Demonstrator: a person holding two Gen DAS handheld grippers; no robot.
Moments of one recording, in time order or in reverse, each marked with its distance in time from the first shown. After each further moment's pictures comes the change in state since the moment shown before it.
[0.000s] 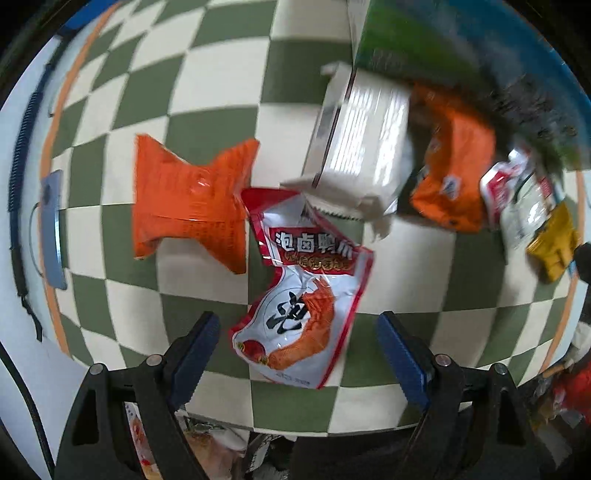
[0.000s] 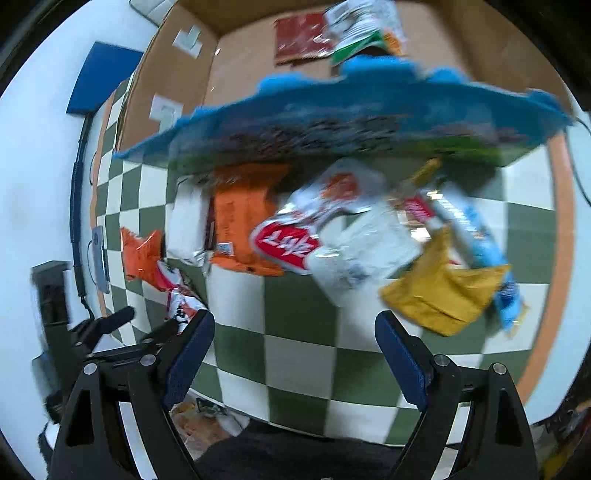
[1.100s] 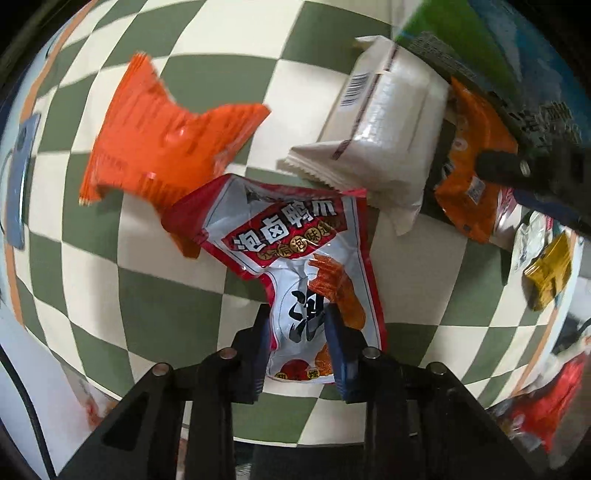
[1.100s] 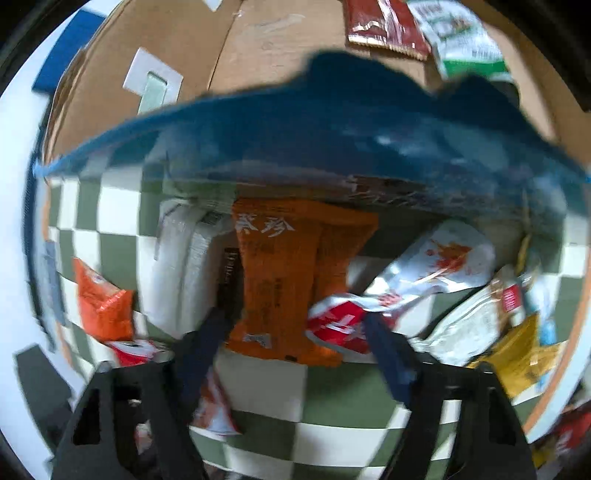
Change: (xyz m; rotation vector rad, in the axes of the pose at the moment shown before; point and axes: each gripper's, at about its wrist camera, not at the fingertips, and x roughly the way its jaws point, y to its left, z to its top) left arm 0.017 0.004 -0.037 -0.174 0.016 -0.160; right arm 0.080 0.071 0.056 -0.076 -0.021 -0.220
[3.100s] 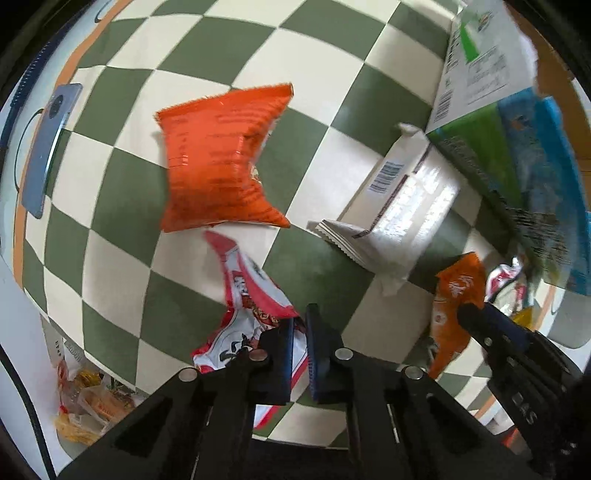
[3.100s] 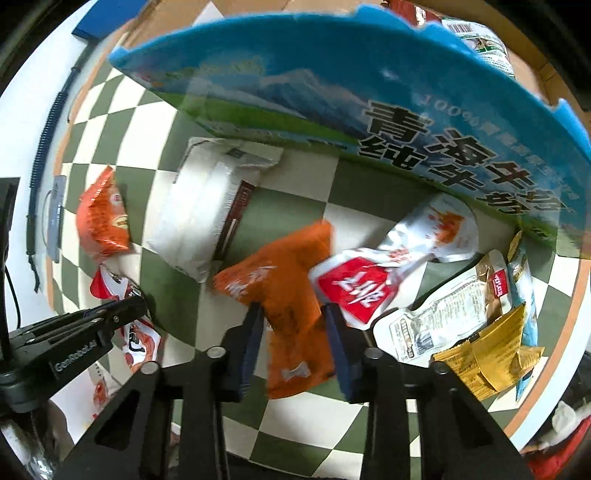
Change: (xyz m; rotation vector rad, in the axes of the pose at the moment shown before) left arm -0.037 0.050 0.029 -0.197 -0.050 -0.051; right arm -0.016 -0.001 -0.027 -0.136 0.023 0.032
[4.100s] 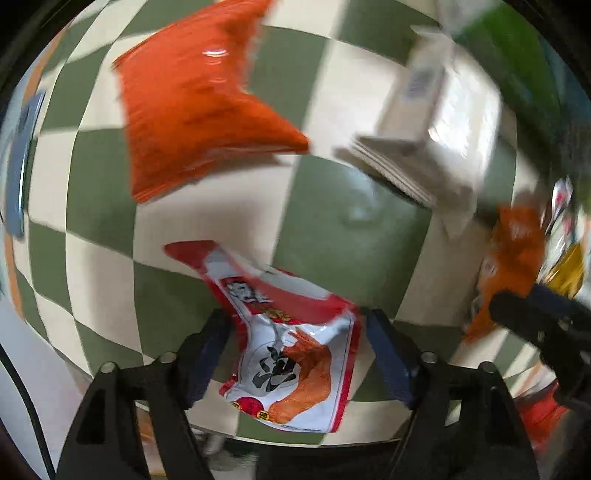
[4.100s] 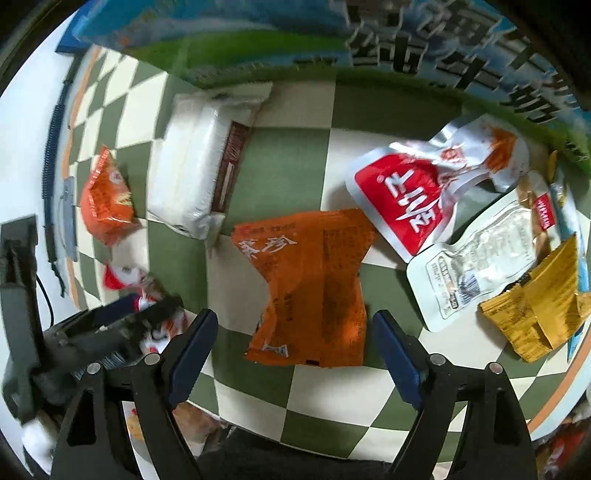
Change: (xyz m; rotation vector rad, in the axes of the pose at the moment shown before) left arm 0.059 -0.008 -0.016 0.218 0.075 0.134; right arm 0.038 -0.013 -0.027 0.100 0.125 0.104
